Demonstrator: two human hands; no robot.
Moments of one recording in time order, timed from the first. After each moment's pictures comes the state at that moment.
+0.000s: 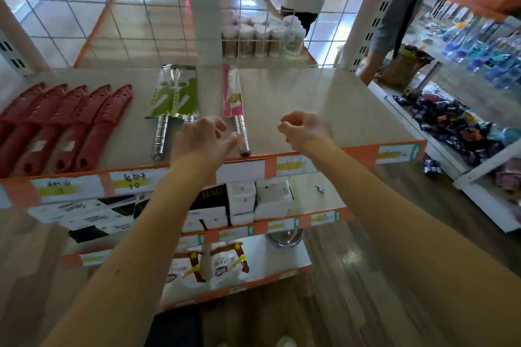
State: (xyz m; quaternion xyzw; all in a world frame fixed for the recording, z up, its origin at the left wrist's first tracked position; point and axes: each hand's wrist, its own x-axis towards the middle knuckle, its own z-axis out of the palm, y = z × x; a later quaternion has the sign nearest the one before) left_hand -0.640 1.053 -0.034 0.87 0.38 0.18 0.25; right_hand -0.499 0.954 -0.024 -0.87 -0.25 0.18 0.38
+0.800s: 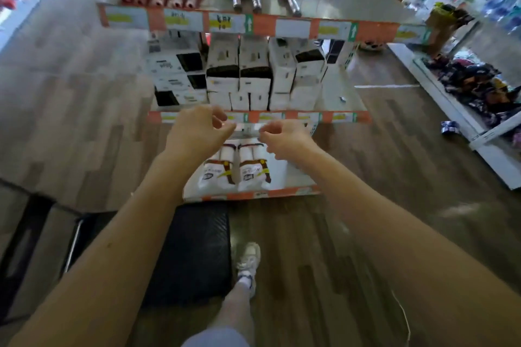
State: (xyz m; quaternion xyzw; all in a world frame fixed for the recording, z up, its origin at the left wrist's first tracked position) left_hand -0.920 0.883 -0.086 0.86 0.41 0.14 0.28; right_hand -0.794 0.787 -0.090 -0.83 -0.33 0.32 0.31
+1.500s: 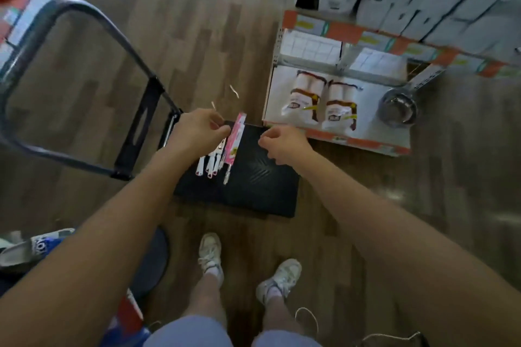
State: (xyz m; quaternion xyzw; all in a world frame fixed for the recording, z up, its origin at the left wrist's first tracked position) left_hand -1.215 0.930 -0.213 0.73 0.59 0.00 0.34; right_hand -1.072 0.864 -0.226 -0.79 -0.37 0.46 0.16
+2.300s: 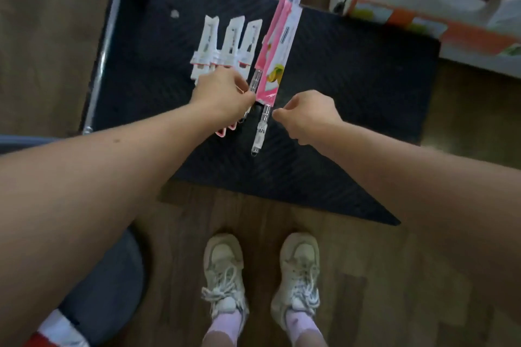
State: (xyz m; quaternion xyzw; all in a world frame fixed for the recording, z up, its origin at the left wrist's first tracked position) left_hand -1.253 1.024 -0.726 0.66 0.62 -0.07 0.42; right_hand -1.138 0.964 -0.727 -0.82 -0.32 0.48 0.04
